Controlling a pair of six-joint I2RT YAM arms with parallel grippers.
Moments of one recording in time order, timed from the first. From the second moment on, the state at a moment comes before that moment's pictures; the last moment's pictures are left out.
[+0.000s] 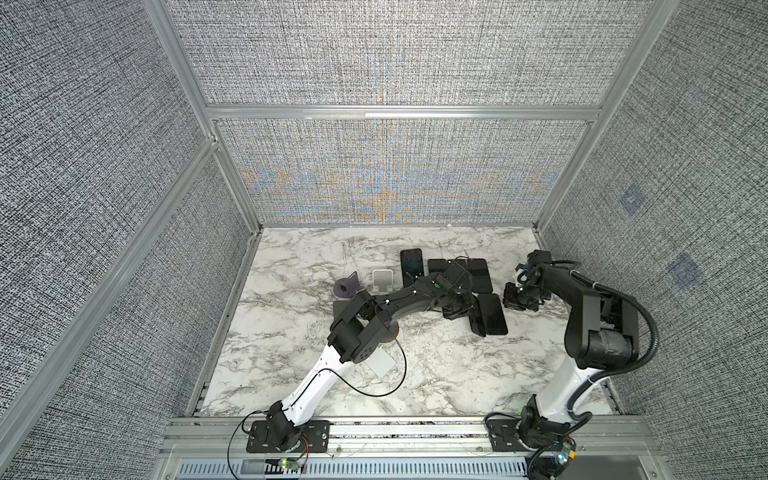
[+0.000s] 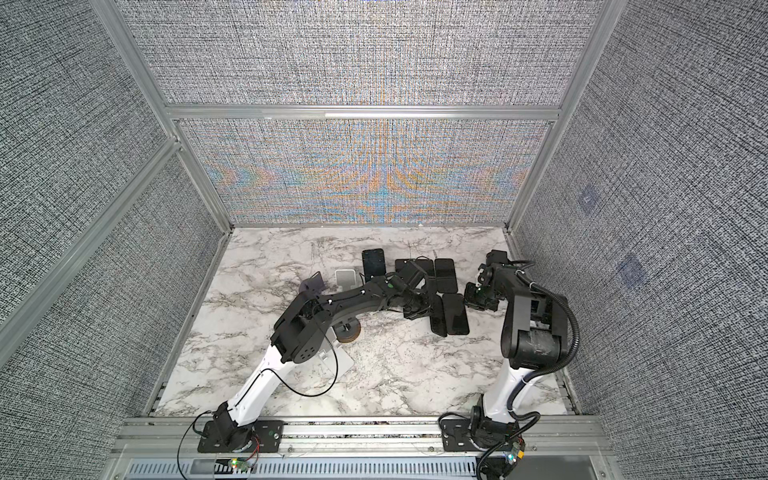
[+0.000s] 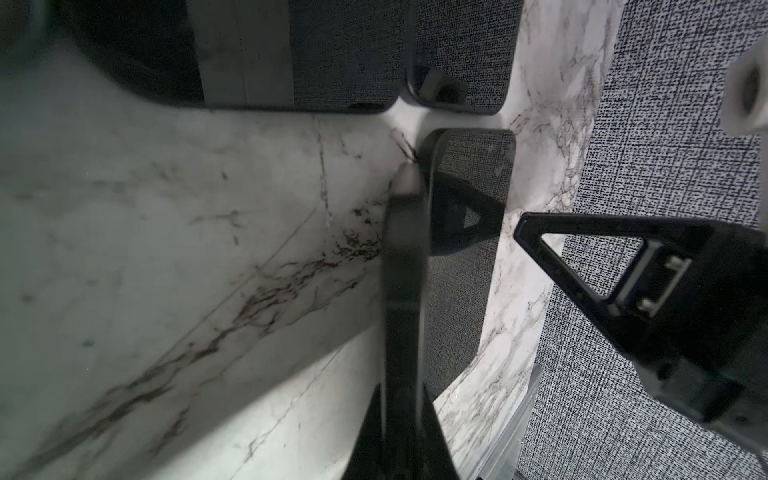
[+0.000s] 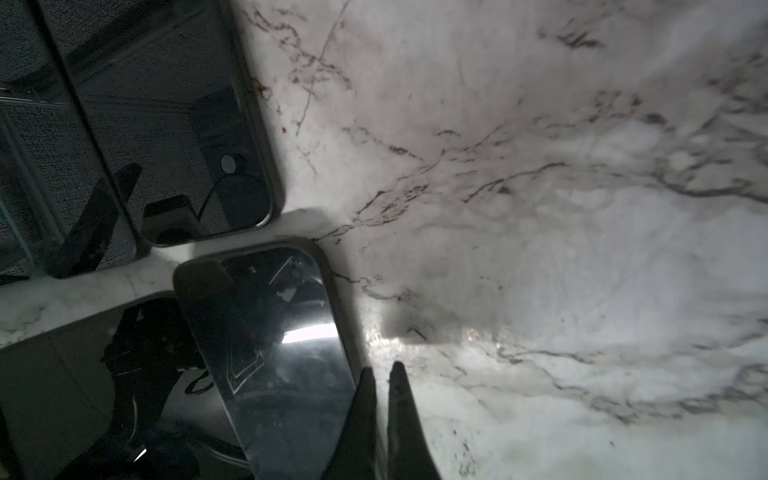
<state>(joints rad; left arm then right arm) -0.94 2.46 1.97 -0.37 0.43 -1.07 -0.18 1.83 1.17 -0.69 -0.20 0.09</state>
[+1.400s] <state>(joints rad) -0.92 2.38 1.78 -0.18 0.41 -1.03 -0.18 1.77 1.11 -0.66 -0.21 0.14</state>
